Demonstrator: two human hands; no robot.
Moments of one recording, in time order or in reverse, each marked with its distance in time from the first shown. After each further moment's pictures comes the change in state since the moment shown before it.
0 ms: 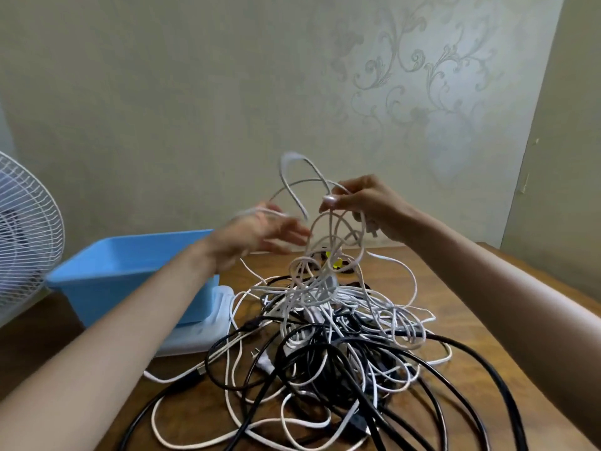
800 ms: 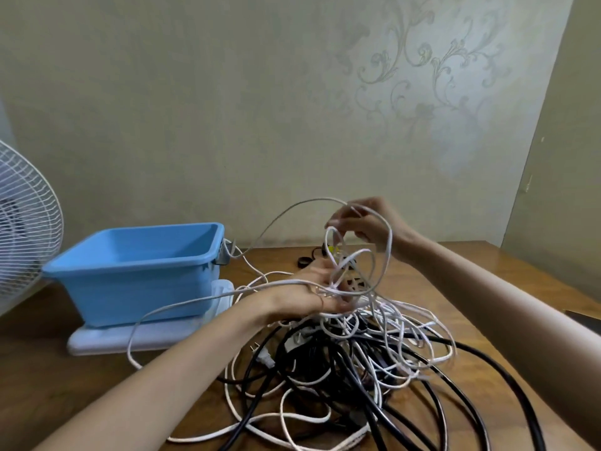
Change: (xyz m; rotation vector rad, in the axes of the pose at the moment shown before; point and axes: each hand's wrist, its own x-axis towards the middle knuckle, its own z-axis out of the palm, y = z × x) left_hand -0.009 -0.048 0.070 0.523 -0.221 -0.043; right_hand 0.003 0.053 0.007 -0.024 0.039 -0.043
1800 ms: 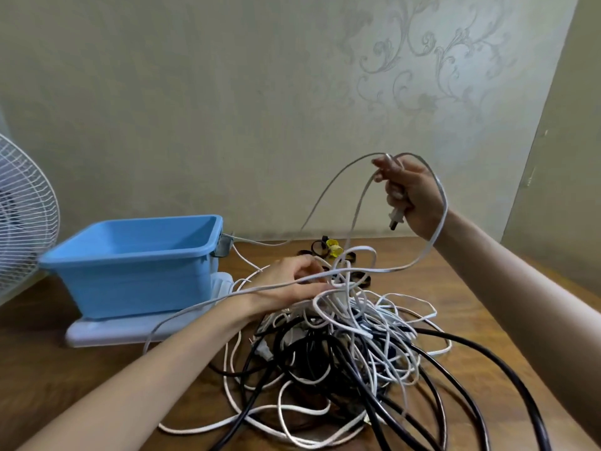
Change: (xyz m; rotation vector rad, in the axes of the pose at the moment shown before) left_hand -0.011 -0.025 -0.008 -0.056 0.181 -0.045; right_hand 0.006 -0.008 -0.033 0.566 0.267 0.040
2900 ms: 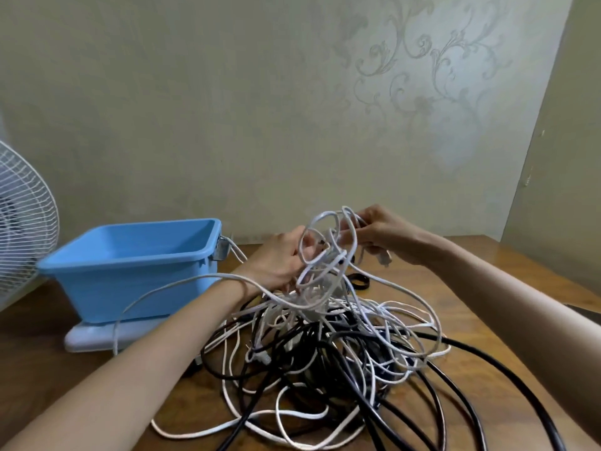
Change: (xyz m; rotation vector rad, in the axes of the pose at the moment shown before) left_hand 0.013 0.033 -0.019 0.276 0.157 0.062; right_hand -0.031 0.018 0.013 -0.533 -0.469 0.165
